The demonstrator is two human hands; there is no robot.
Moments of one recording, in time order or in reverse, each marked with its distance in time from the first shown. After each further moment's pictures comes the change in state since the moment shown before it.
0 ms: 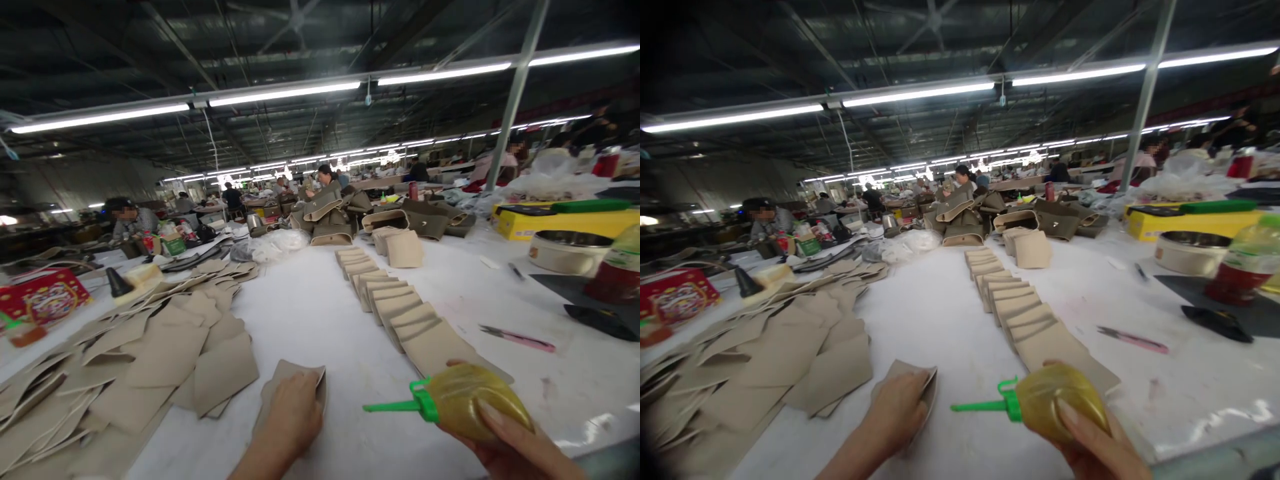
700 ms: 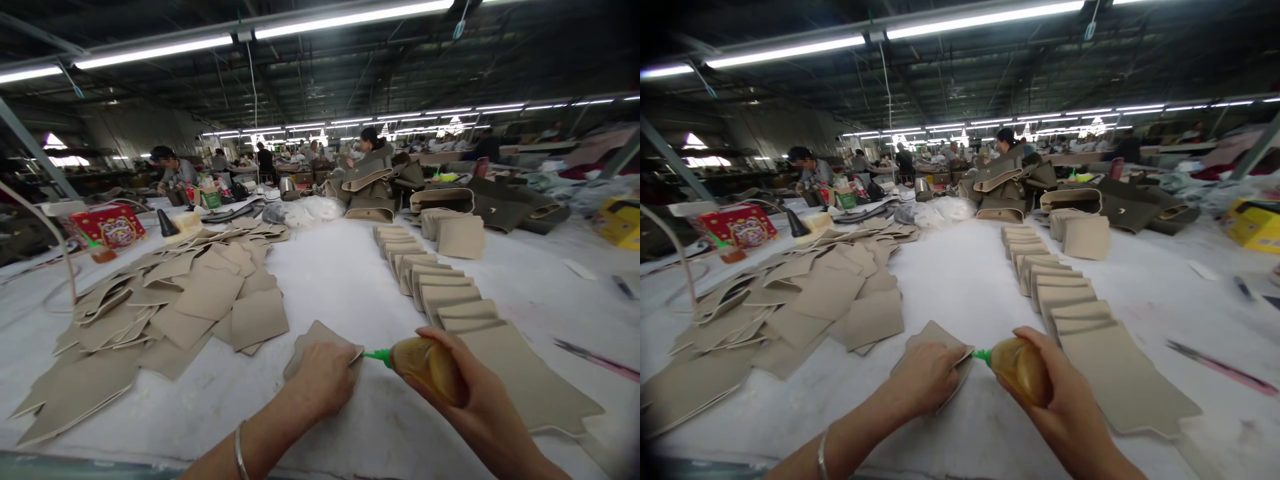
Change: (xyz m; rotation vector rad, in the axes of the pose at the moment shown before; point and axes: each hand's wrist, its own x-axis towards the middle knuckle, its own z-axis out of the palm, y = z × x) left_hand -0.003 -0.013 0.006 -0.088 0.029 0.148; right_hand 0.038 0.027 0.061 -1.235 -0.453 -0.774
